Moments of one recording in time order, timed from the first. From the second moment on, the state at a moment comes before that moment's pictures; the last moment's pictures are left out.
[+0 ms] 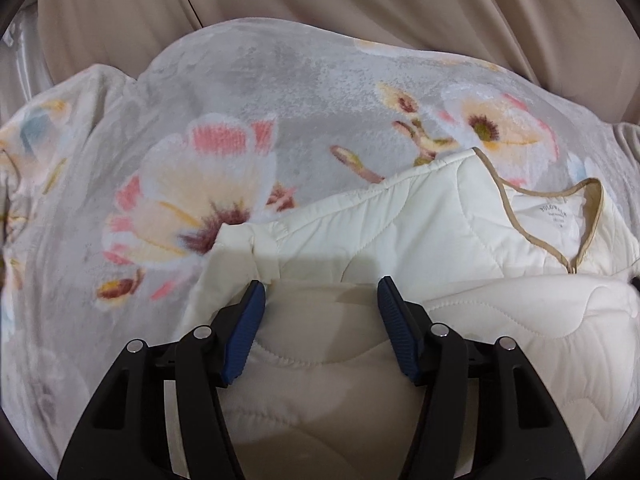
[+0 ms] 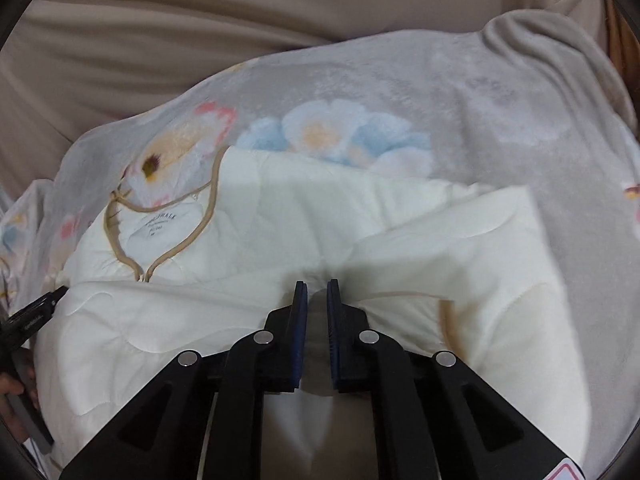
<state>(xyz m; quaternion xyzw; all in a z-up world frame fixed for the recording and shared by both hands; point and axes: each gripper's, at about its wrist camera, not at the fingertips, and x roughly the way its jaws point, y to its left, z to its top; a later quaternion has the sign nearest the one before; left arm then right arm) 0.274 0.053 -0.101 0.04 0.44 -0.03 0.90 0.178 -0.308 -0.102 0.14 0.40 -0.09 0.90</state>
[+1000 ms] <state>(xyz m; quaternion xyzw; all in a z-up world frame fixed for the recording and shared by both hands) -0.011 0.166 -0.066 -0.09 0.54 -0.01 0.83 -0.180 -0.349 -0.070 0.18 0.44 -0.08 0.87</state>
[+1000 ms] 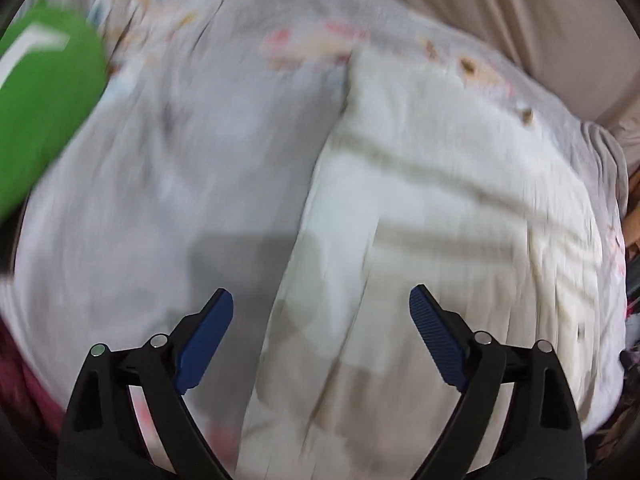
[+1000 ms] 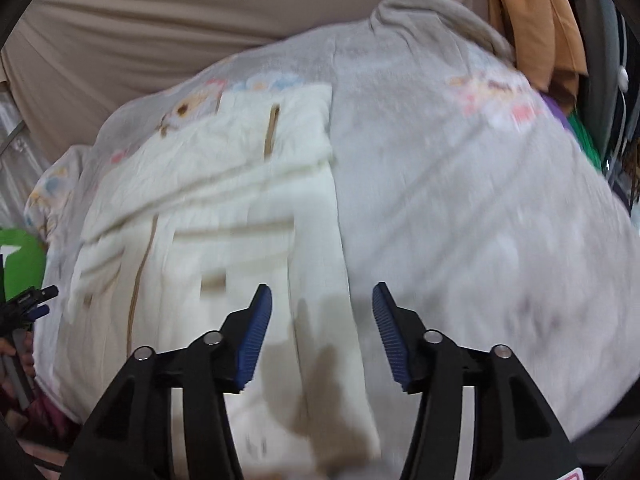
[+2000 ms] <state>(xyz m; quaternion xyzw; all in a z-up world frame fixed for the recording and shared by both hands) -0.101 0.167 0.048 -0.22 0.49 -0.11 0.84 -0.255 -0.325 -0.015 0.28 0.37 -0.01 0.88</state>
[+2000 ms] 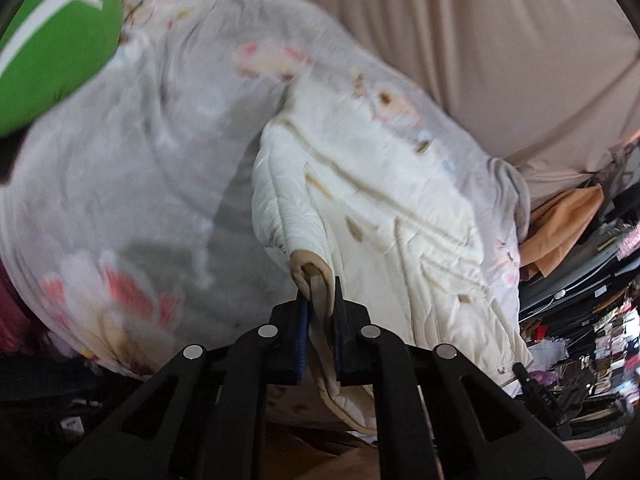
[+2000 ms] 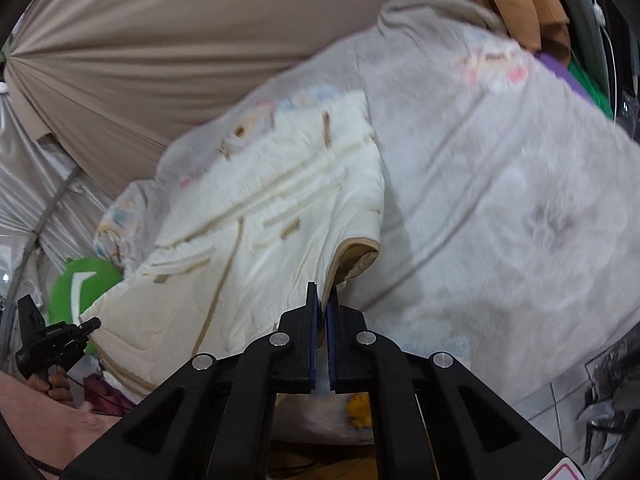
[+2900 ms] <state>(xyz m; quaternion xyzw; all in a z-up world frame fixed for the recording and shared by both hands) 0.240 0.092 -0.017 -0.04 0.43 0.02 0.90 0.063 -0.379 -0.008 0.26 0.22 -0.11 0.93</state>
